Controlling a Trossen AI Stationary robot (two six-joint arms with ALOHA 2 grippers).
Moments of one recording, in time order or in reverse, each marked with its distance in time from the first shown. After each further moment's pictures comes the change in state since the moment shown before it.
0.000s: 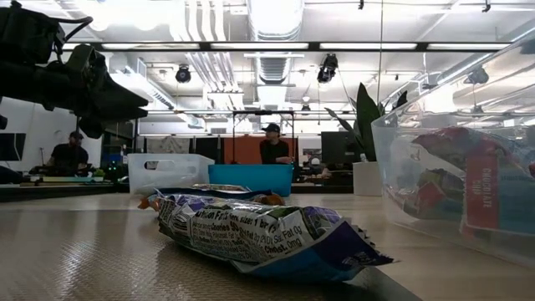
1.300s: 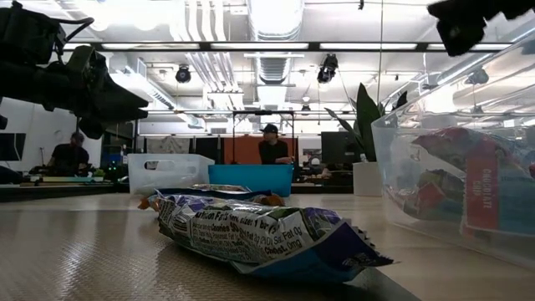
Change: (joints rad) left arm 0.000 0.008 0.000 0.004 0.000 0.000; right arm 0.075 -1.230 -1.344 0.617 0.245 0.303
